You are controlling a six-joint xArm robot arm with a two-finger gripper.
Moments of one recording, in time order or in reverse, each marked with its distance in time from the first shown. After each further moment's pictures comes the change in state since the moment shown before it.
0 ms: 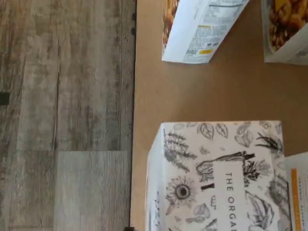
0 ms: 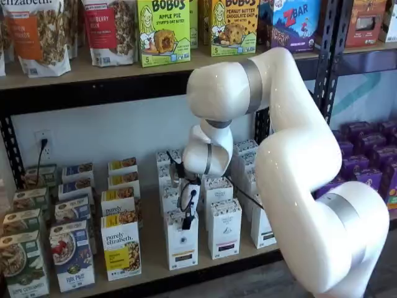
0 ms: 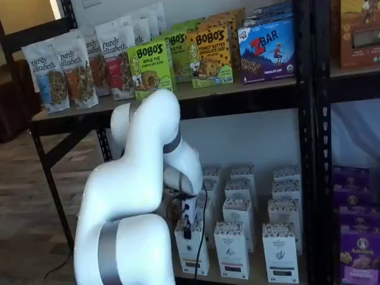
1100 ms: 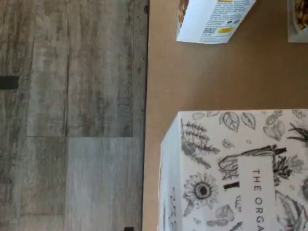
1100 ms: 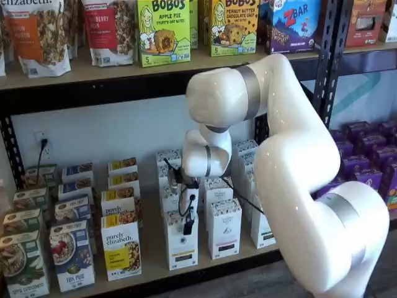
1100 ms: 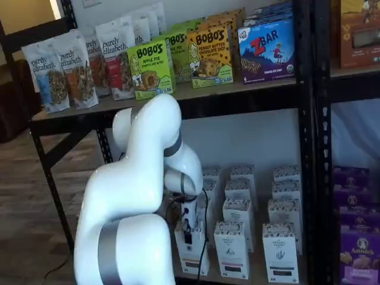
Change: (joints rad) arm 0.003 0.040 -0.038 -0.128 0.029 0.116
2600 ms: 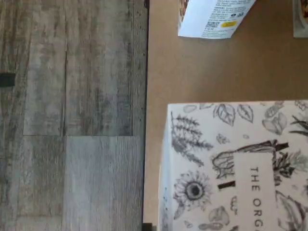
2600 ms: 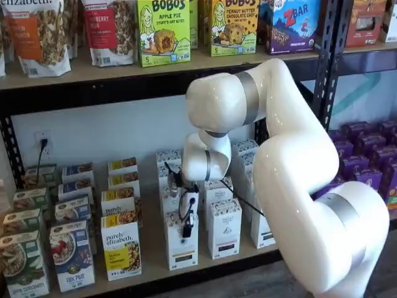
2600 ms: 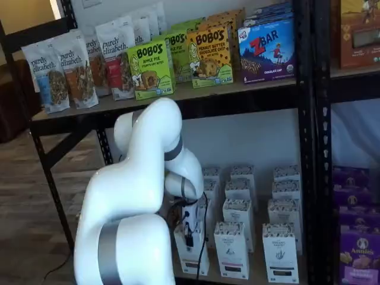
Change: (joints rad) arm 0.001 0.037 -0.030 0.003 -0.004 -0.002
